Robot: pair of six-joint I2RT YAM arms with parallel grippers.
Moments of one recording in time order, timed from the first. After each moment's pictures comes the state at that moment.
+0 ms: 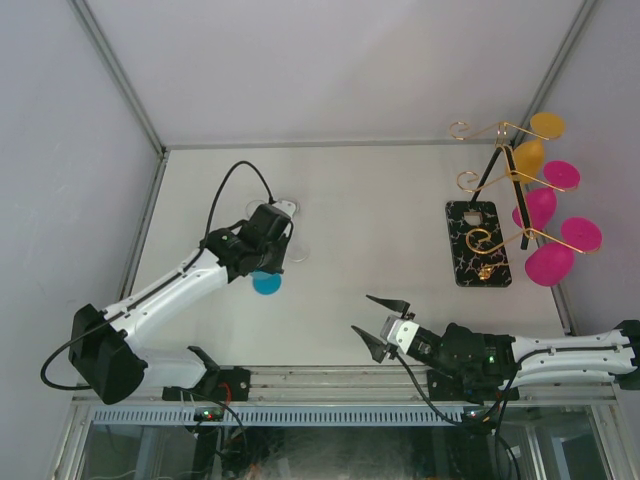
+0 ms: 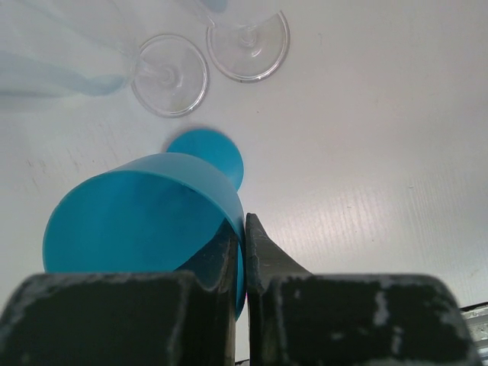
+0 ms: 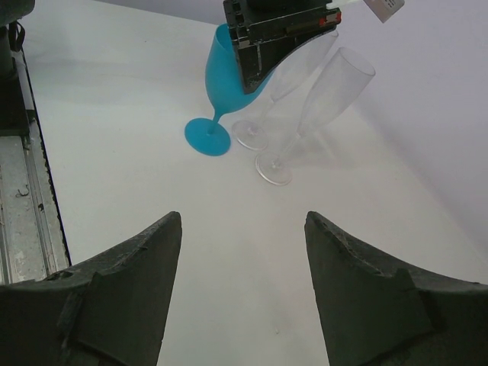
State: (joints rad) left arm -0.69 1.28 1.05 -0.75 -0.26 -0.30; right arm 1.54 0.49 0.27 0.19 0.49 -0.43
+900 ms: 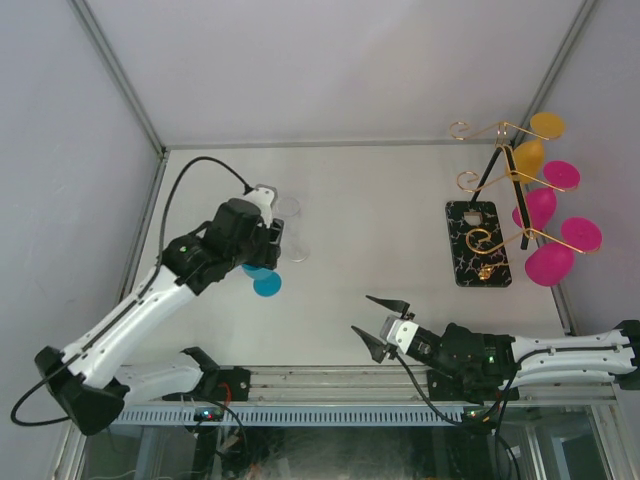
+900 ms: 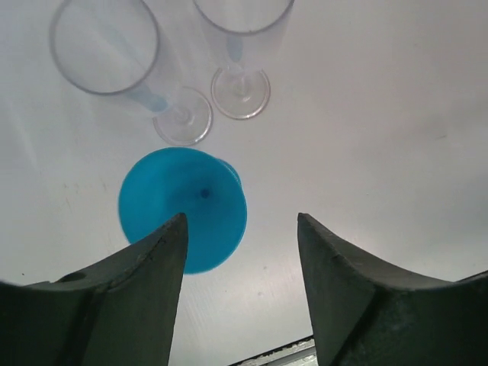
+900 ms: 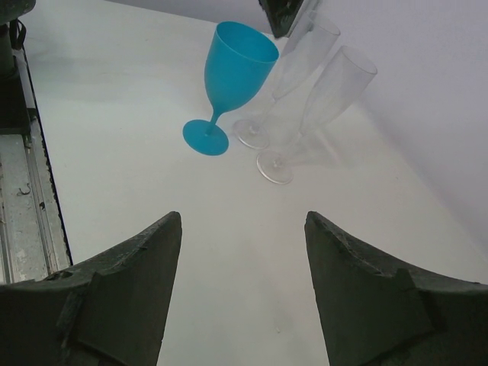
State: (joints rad) left arm -0.68 1.11 1.12 -0.80 -0.24 -0.26; right arm 1.54 0.49 0.27 0.18 0.49 -0.43
